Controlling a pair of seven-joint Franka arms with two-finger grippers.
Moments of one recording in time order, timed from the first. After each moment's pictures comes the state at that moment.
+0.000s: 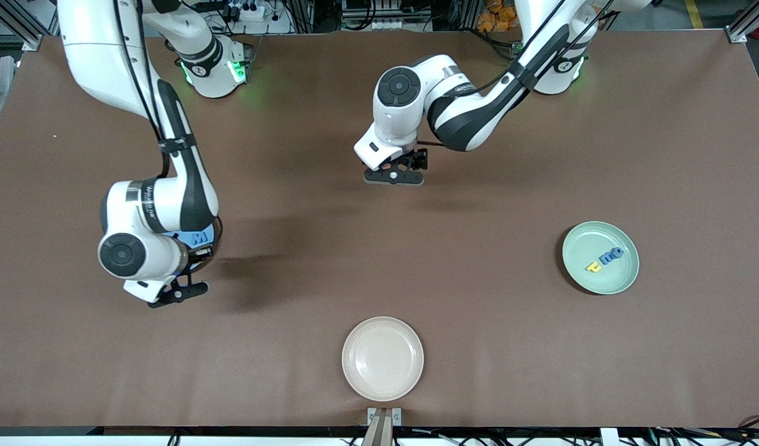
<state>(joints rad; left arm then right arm) -0.34 0.50 -0.62 -1.78 0.24 2.16 -0.97 0.39 0.58 -0.33 -1.67 0.06 2.00 -0.26</state>
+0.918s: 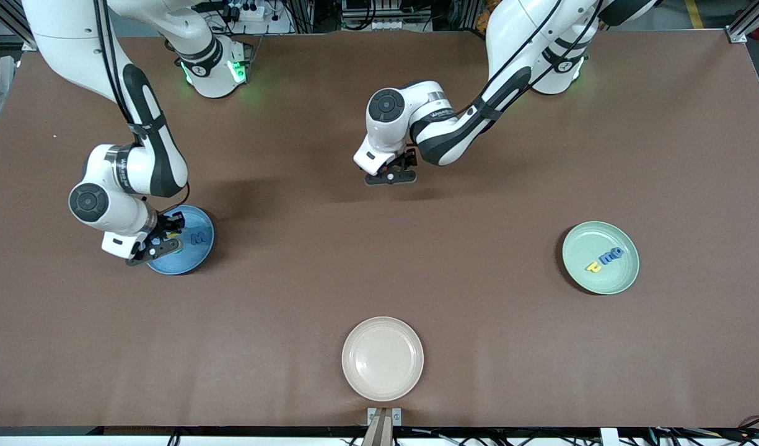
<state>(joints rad) -0.40 0.67 -0.61 -1.87 0.39 2.34 -1.27 0.33 0.42 -0.38 -2.18 0.08 2.40 -0.50</state>
